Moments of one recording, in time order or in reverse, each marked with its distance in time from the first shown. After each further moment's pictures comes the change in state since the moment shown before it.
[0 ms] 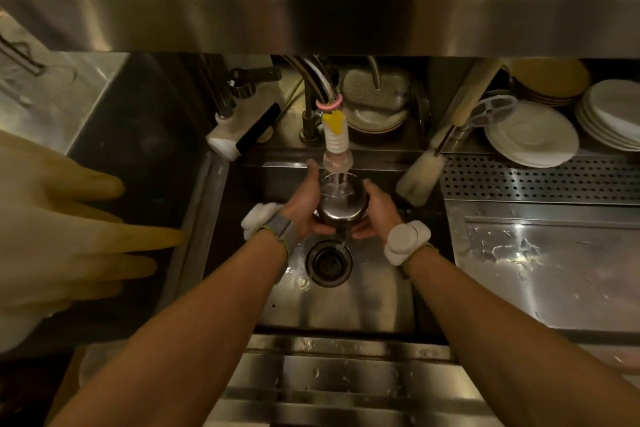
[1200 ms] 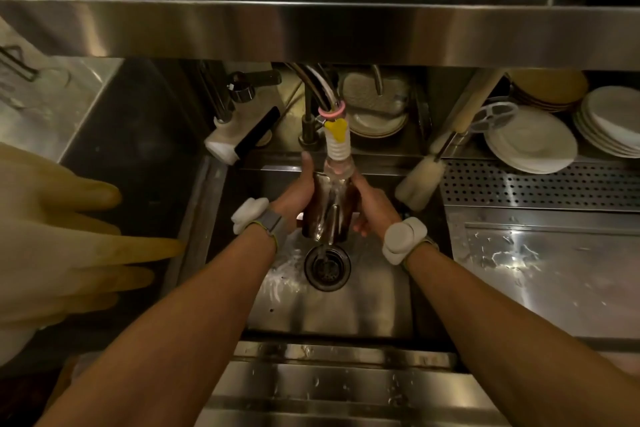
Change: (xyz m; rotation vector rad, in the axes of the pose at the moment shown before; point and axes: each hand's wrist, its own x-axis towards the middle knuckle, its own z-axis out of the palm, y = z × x) left_hand -0.006 0.021 -0.007 0.214 0.039 0.116; right_hand 0.007 -0.011 0.003 -0.248 -0.073 -0.116
